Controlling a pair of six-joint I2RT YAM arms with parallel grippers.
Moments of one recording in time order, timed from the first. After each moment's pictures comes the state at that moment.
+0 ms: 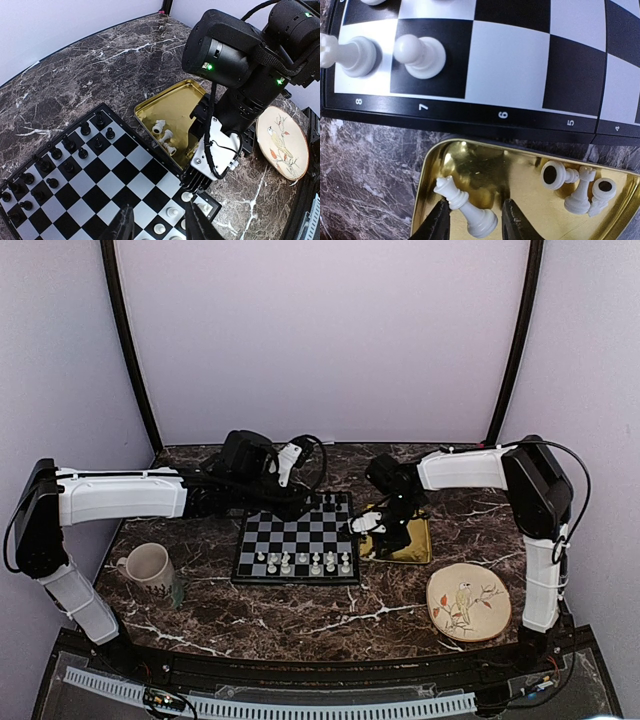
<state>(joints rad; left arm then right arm) -0.82 1.62 1.15 -0.09 0.11 -0.16 0.67 2.05 1.45 -0.83 -0.18 -1.03</state>
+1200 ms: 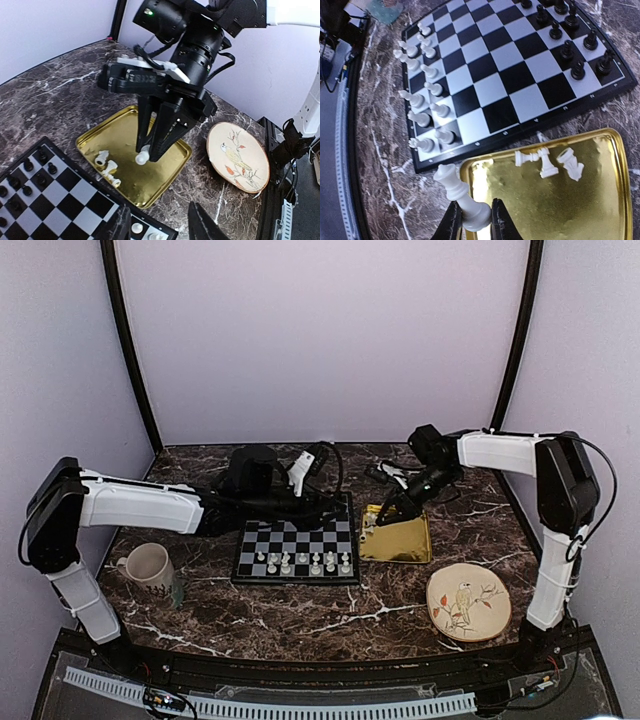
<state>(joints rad) -0.85 1.68 1.06 0.24 0.30 -0.21 0.44 1.94 1.45 -0.82 -0.74 -0.63</state>
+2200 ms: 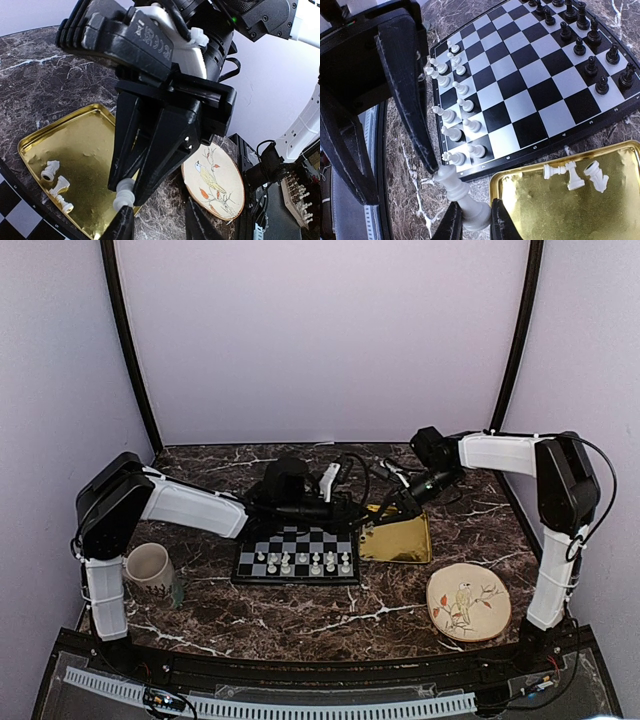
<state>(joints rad) -0.88 1.98 1.21 0.47 0.43 -0.45 0.43 1.94 1.43 -0.81 -0.91 -0.58</state>
